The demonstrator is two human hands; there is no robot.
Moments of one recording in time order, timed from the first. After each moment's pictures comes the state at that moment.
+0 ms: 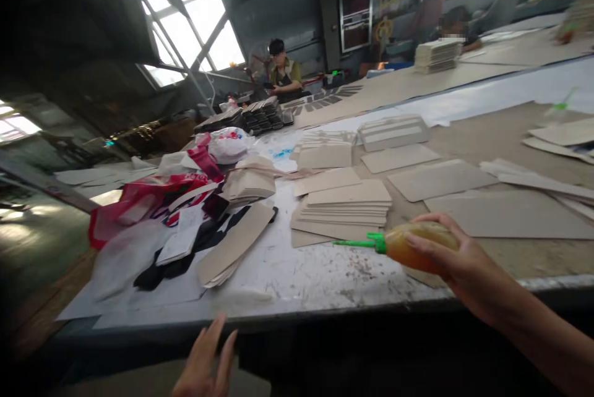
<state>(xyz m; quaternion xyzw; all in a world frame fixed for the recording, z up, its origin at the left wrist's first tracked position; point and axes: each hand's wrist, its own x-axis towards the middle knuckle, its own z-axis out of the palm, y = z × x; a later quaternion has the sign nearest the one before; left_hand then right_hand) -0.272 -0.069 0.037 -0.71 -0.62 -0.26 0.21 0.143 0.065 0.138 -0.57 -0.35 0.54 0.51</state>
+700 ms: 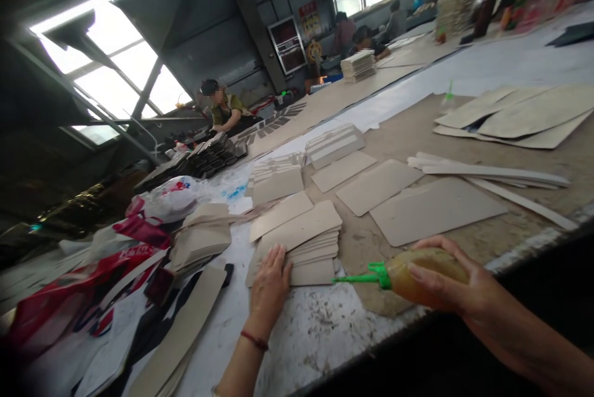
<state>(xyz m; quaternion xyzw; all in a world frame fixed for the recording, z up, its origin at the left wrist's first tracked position) -0.104 0.185 0.037 -0.82 -0.54 -0.16 0.10 0.224 0.048 0.105 -0.59 -0.29 0.52 0.55</state>
